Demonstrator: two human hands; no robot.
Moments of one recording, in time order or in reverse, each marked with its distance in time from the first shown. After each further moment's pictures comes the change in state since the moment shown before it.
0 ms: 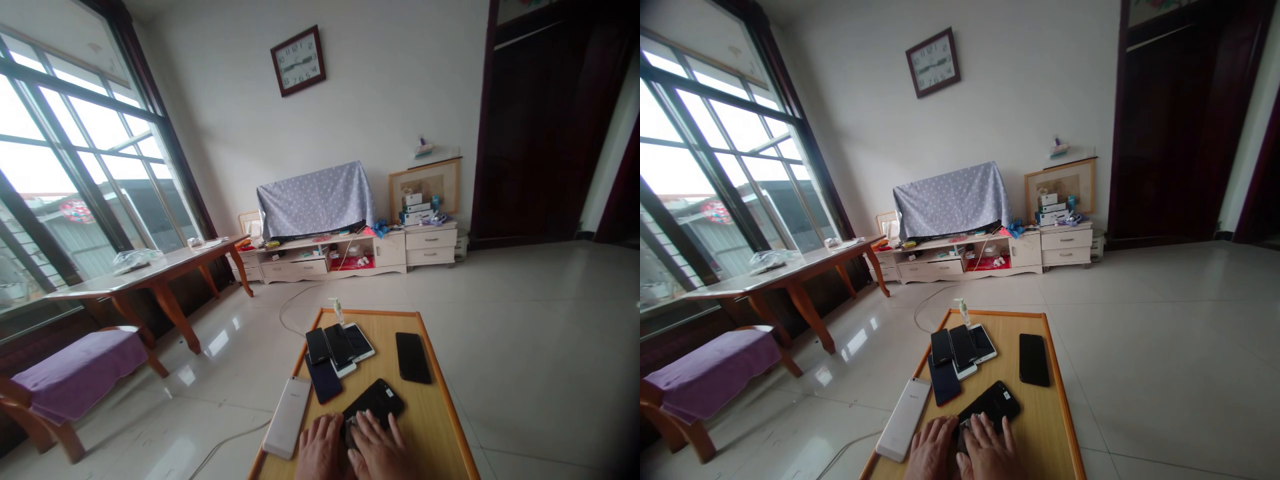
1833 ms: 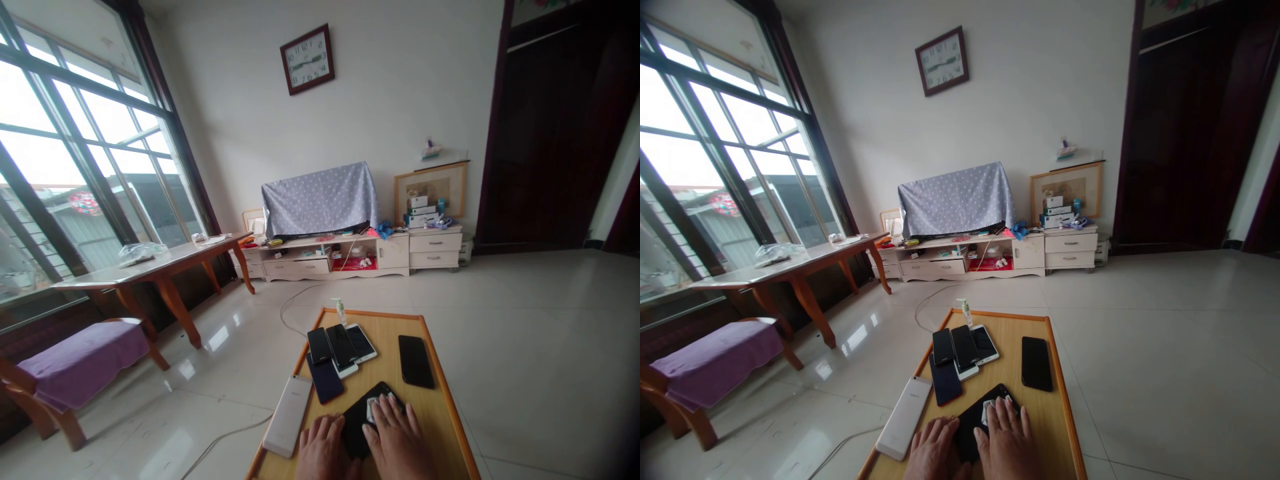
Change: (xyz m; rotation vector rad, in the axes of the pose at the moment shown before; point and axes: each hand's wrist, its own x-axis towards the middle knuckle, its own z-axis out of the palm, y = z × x) left_hand -0.003 0.002 -0.007 -0.066 -0.008 0.013; right_hand 0.008 0.023 -0.003 -0.136 0.197 0.118
